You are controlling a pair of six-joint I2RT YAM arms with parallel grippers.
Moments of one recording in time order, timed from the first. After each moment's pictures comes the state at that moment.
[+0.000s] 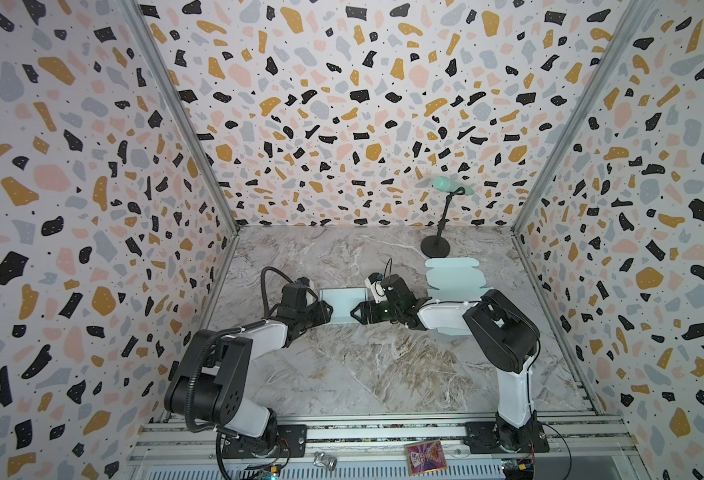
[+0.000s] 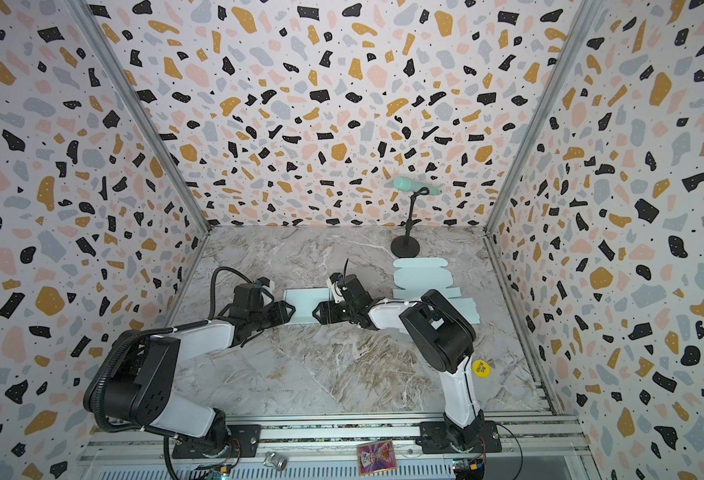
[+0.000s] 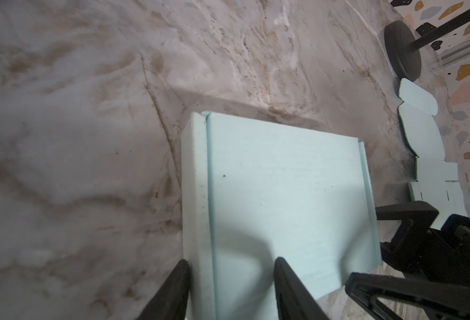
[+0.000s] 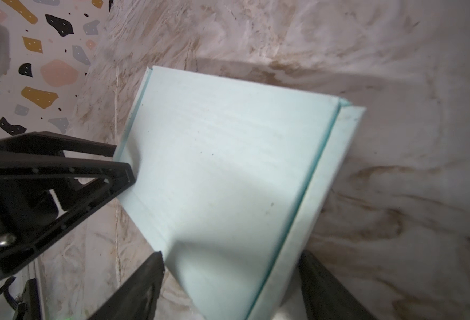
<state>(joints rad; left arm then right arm) -0.23 1.51 0.59 0.12 0.27 -0.47 0.75 2.00 1.12 0.18 -0.35 0.50</state>
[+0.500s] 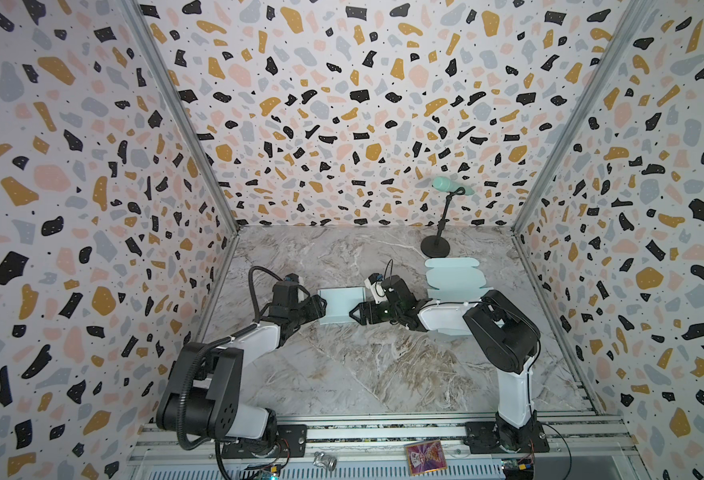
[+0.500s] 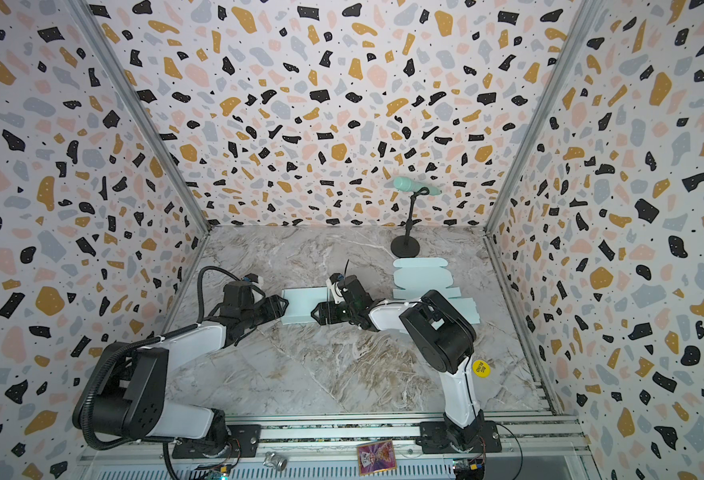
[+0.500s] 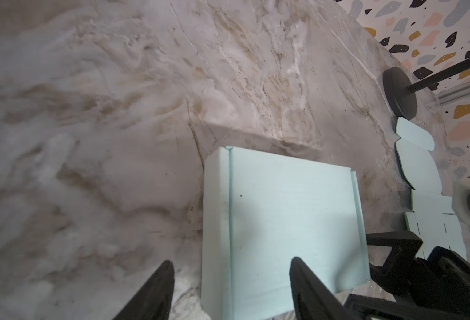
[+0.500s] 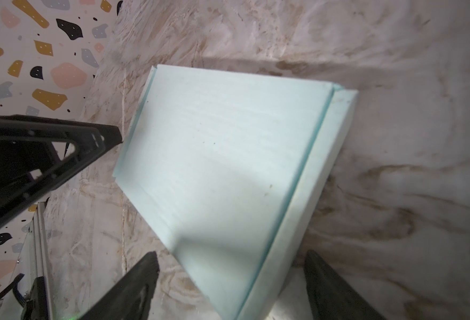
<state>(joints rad) -0.17 1.42 0.59 0.08 0.23 -0.49 0.74 1.98 1.08 0.22 -0.36 0.52</state>
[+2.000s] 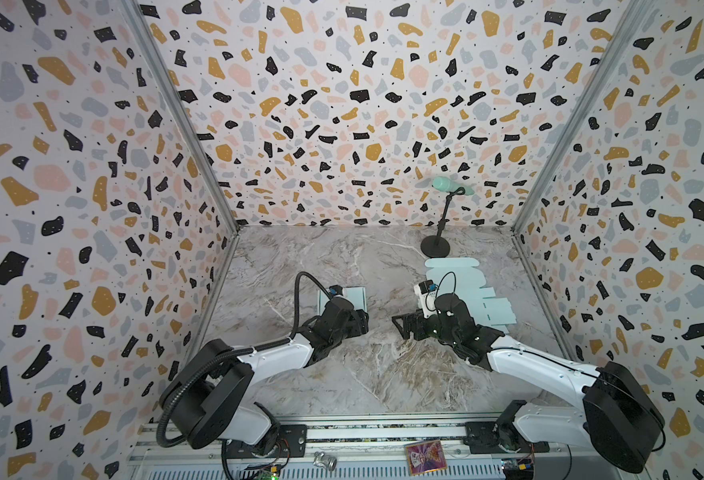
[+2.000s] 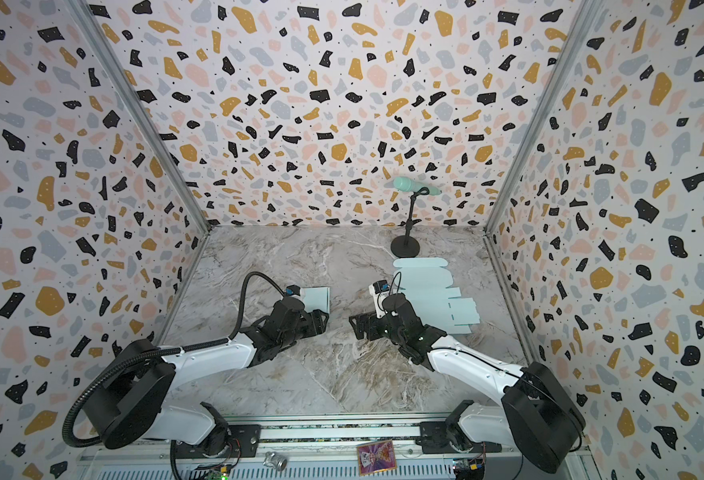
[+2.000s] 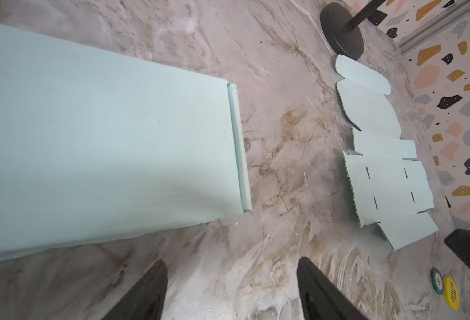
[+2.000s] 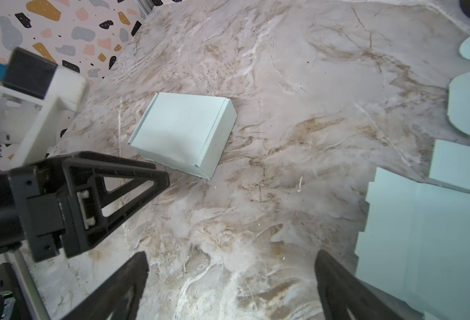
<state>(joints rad) -0.68 1.45 0.62 0.12 -0.09 -0.73 0.71 1.24 0.61 0.05 -0.09 0.41</state>
